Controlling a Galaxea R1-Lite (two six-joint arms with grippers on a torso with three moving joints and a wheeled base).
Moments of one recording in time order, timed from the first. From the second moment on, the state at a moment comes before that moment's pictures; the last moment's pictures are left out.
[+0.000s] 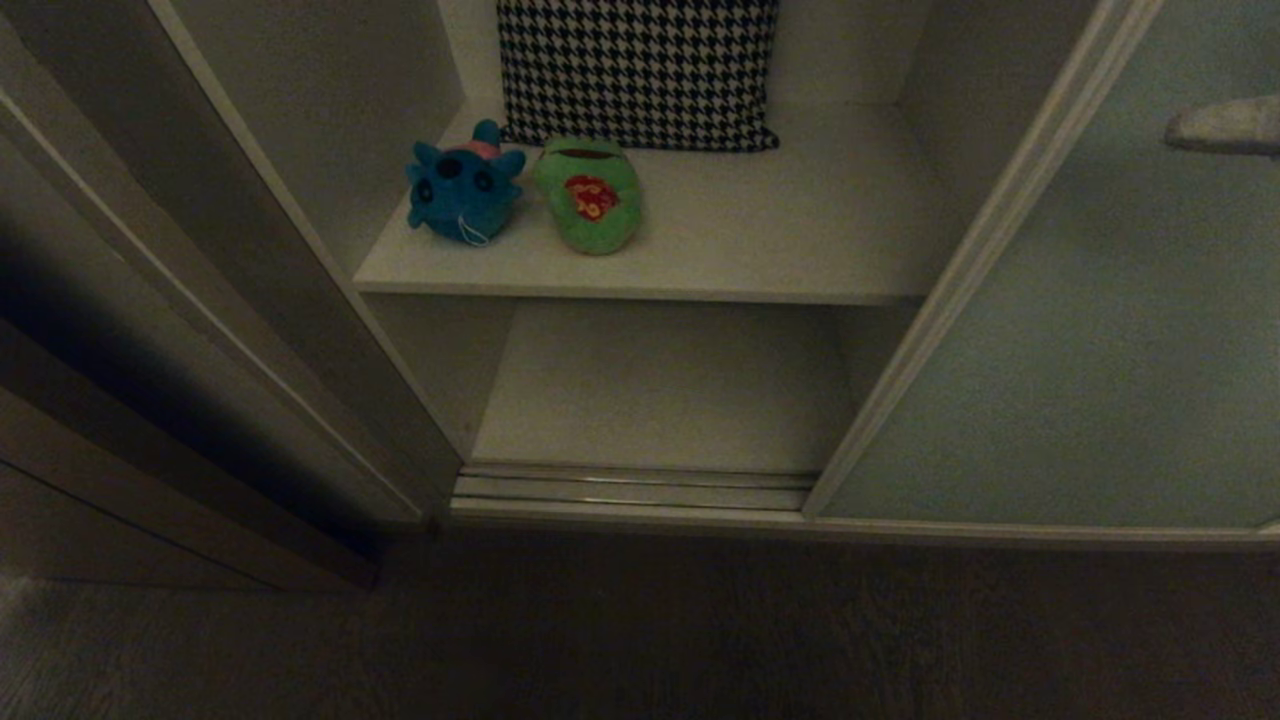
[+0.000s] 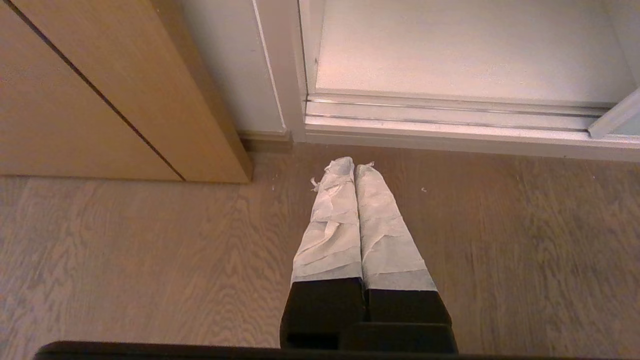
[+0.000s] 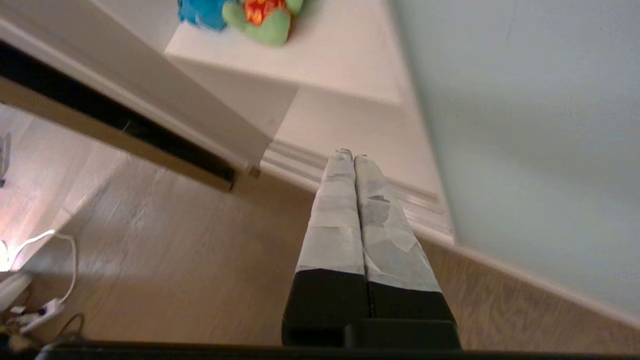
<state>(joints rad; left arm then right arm) 0.00 0.00 -0.01 0.03 -0.01 0.02 0.02 1.33 -1.59 0.35 0.53 0.17</state>
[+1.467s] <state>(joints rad) 0.00 0.00 -0.01 0.03 -0.01 0.02 0.16 1.50 -1.68 0.21 0.32 0.17</state>
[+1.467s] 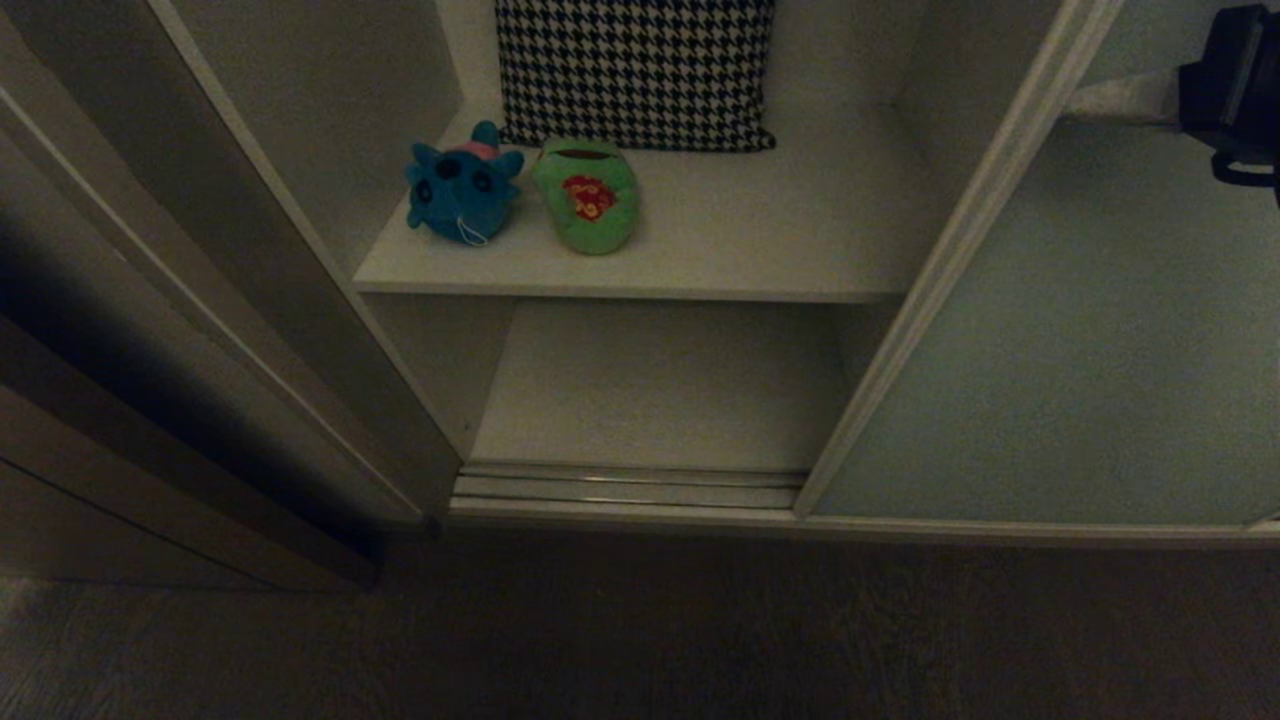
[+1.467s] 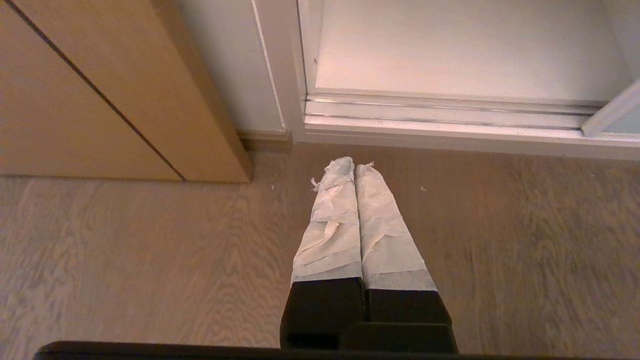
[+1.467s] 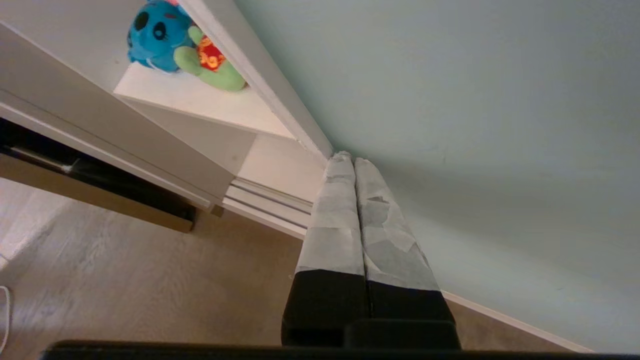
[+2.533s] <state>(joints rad) 0.00 0.00 -0.01 0.03 -0.01 0.02 0.61 1.61 -1.76 0.21 0.17 0.06</state>
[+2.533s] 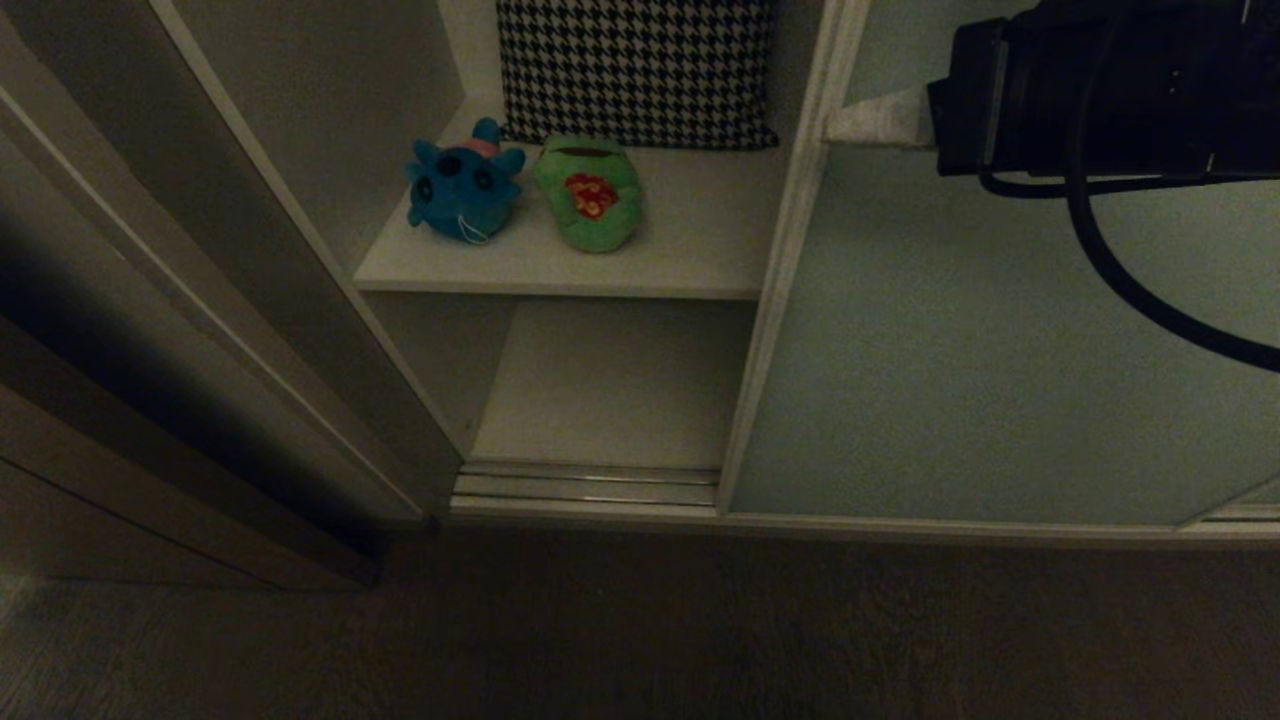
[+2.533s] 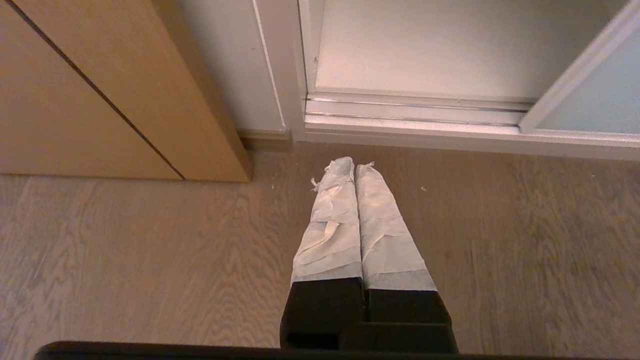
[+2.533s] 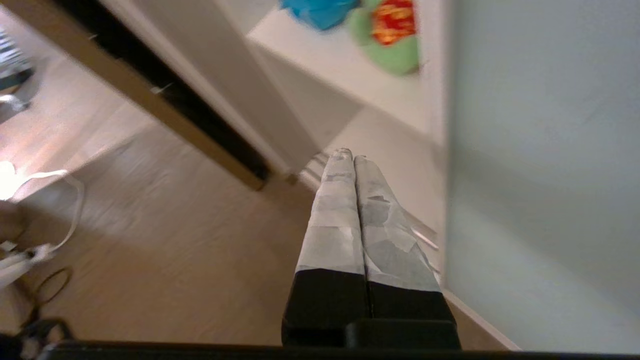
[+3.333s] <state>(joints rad) 0.00 0.00 -0.01 0.03 -0.01 0.02 0.72 1.62 -1.67 -0.06 -0.03 -0.03</state>
